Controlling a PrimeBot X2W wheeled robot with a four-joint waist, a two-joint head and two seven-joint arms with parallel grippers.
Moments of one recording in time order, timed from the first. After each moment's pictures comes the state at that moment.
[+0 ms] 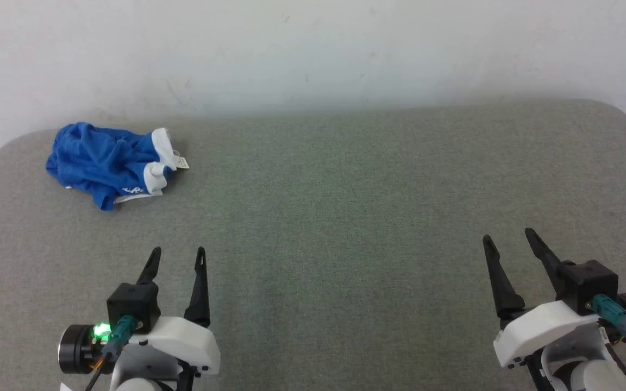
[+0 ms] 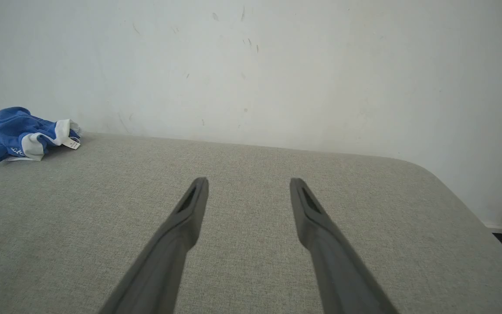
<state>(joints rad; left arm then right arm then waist) -0.01 0.05 -0.02 0.03 -0.03 0.02 -0.04 -0.01 -0.05 0.00 0.03 0.05 0.12 -0.04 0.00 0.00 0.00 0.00</state>
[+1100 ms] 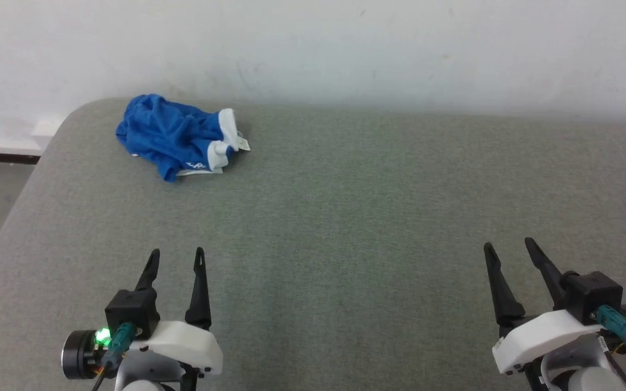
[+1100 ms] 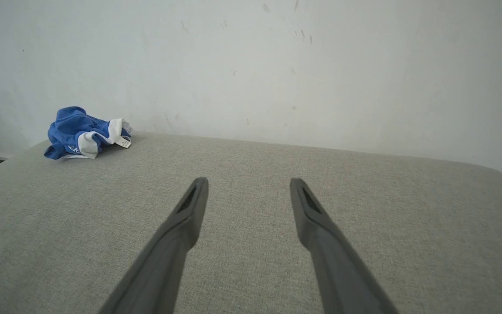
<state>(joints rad) -0.01 0.05 -0.04 0.06 -0.07 0.06 -0.10 -0.01 -0.05 0.00 0.09 0.11 0.12 -0.10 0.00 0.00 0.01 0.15</state>
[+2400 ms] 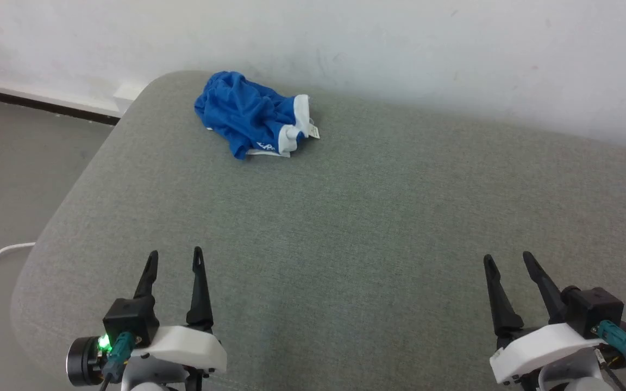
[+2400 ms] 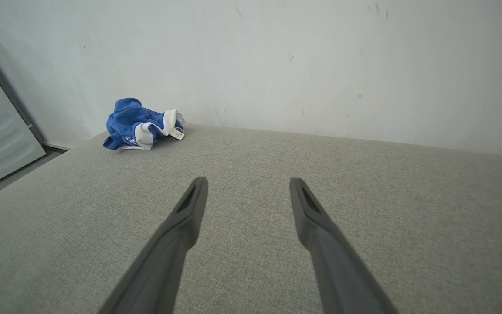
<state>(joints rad) -0.01 0.05 -0.06 0.09 -0.13 0.11 -0.19 0.00 -0.05 0.00 0.18 0.17 0.12 -0.19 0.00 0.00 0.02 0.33</state>
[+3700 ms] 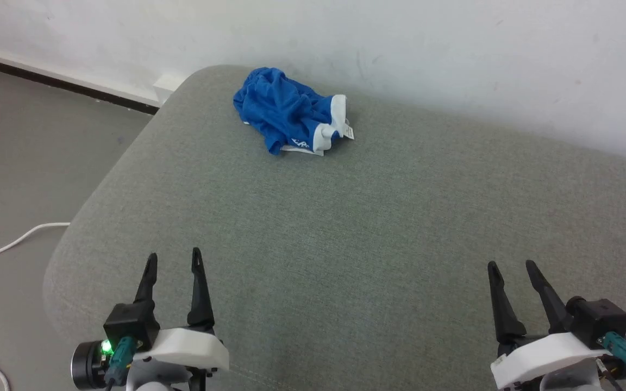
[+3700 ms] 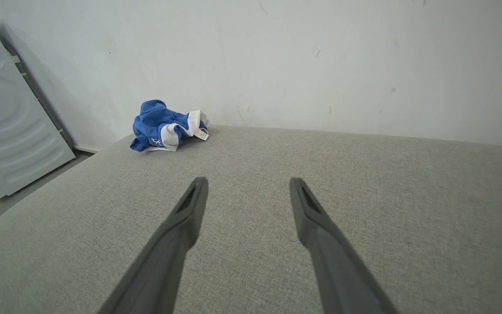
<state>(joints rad) -0.02 0.05 -0.08 0.14 -0.17 0.14 -0.26 0.01 -0.05 0.00 0.22 0.22 0.13 -0.25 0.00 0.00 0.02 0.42</state>
